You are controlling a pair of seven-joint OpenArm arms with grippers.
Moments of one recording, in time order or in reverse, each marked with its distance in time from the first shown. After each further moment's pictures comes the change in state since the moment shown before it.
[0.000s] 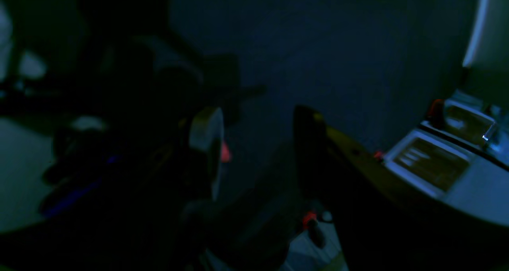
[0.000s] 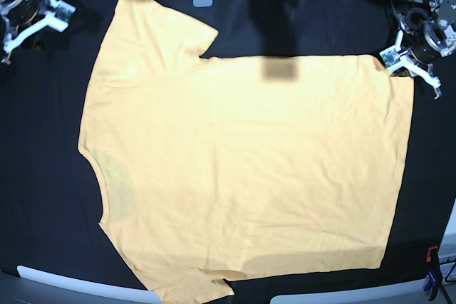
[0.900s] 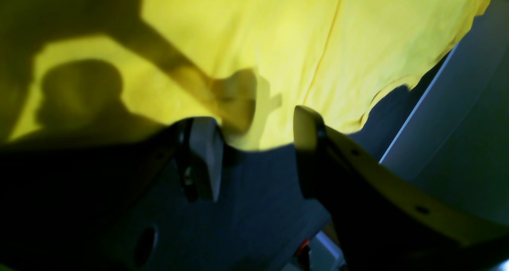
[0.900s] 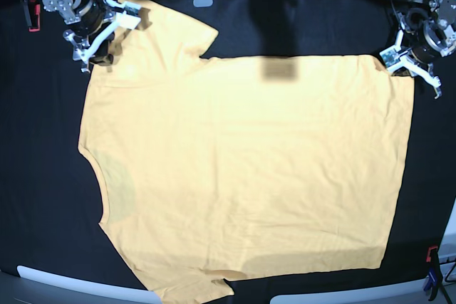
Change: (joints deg) left arm 0.0 0.0 0.0 0.0 0.0 0.0 0.7; right arm 27.8 2.9 -43.3 -10.5 -17.1 -12.0 -2.1
